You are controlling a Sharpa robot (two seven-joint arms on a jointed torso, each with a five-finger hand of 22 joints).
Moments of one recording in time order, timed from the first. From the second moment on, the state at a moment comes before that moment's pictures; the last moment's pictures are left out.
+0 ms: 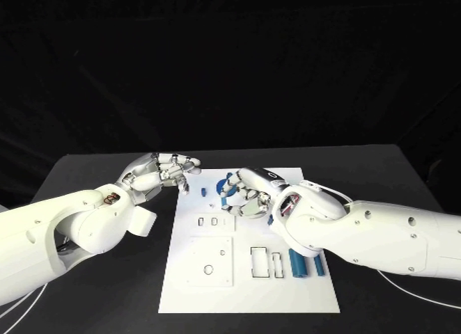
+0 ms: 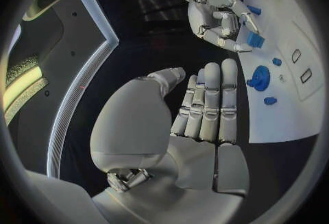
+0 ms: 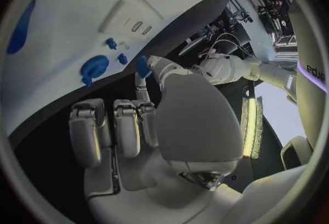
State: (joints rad) left arm 1.18 -0.95 0.01 1.62 -0.14 -0.13 0.33; left_hand 1.35 -0.17 0.52 0.14 0.28 0.89 0.20 0.26 0.27 1.16 0.13 0.09 0.15 1.11 0.05 0.93 0.61 0.17 0.98 0.15 0.97 0.58; right arm 1.25 -0.68 -0.14 1.64 -1.38 -0.50 -0.23; right_hand 1.42 -0.20 0.38 0.25 0.31 1.06 0.10 0.23 0.46 1.47 0.03 1.57 1.31 1.47 -0.04 1.57 1.31 0.01 1.46 0.07 1.57 1.31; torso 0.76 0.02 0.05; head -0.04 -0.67
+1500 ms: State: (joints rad) left arm 1.18 -0.96 0.01 1.62 -0.15 -0.13 0.34; left_hand 1.35 -0.17 0.52 0.14 0.28 0.89 0.20 0.26 0.27 1.16 0.13 0.09 0.15 1.11 0.05 0.93 0.61 0.17 0.98 0.14 0.97 0.58; right arm 1.18 -0.61 -0.15 1.56 -1.48 -0.42 -0.30; right_hand 1.41 -0.20 0.38 0.25 0.31 1.03 0.11 0.23 0.47 1.47 0.03 1.56 1.31 1.47 -0.04 1.57 1.31 0.01 1.46 0.07 1.57 1.31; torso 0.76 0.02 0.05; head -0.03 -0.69
